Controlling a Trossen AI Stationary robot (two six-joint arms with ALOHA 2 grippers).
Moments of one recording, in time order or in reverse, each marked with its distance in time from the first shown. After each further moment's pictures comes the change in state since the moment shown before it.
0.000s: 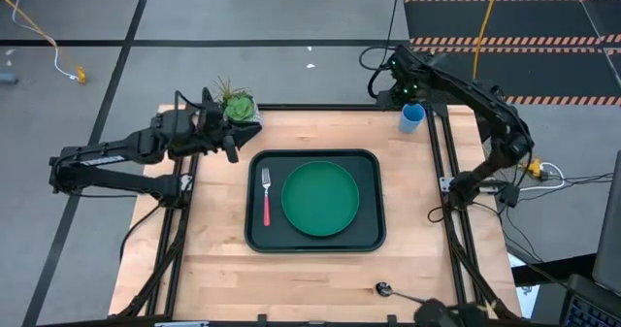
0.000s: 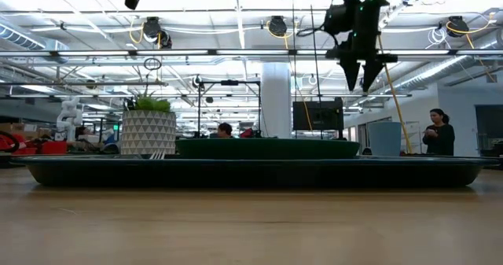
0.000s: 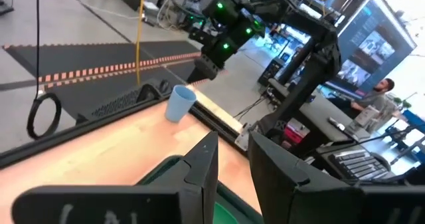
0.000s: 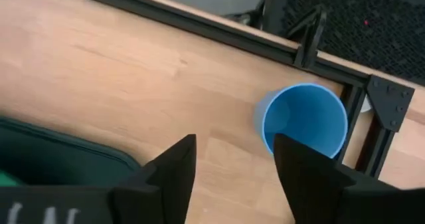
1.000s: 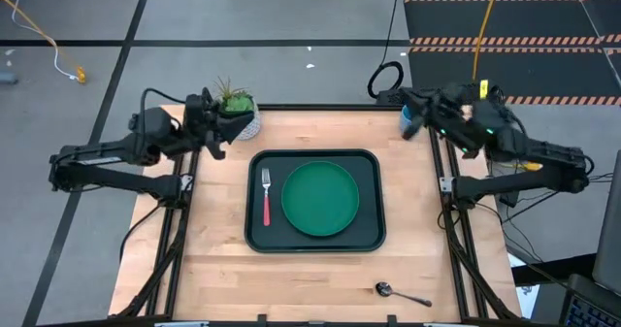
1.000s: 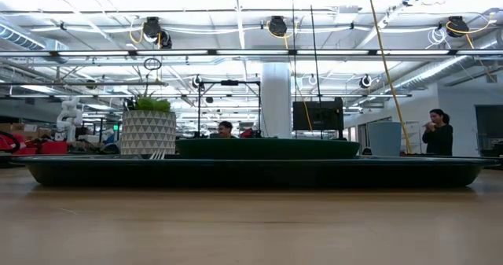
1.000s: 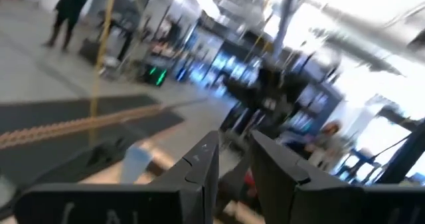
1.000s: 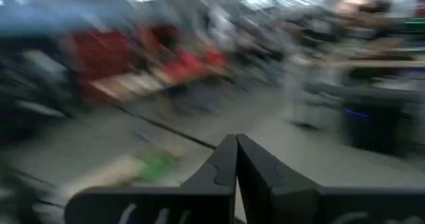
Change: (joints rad) left arm -0.038 -0.040 0.001 0.243 0.002 0.063; right arm 0.736 -0.703 -0.406 0.984 0.545 -0.238
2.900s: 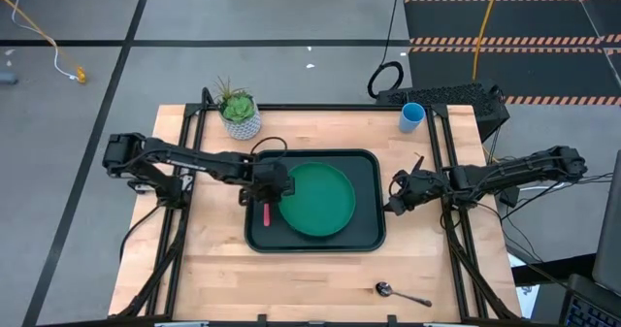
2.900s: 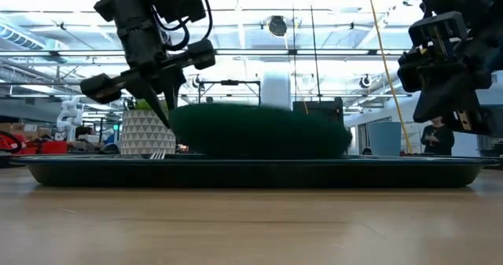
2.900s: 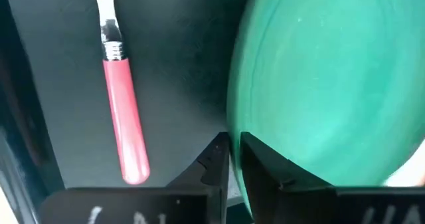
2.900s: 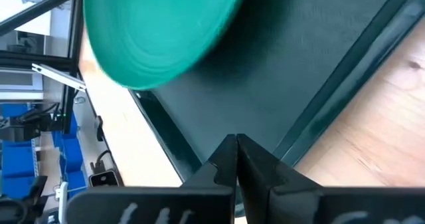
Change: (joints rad) left arm -0.098 0.708 0.000 -0.588 0.309 -1.171; right arm 0.220 -0.123 -0.839 0.031 -0.799 1.079
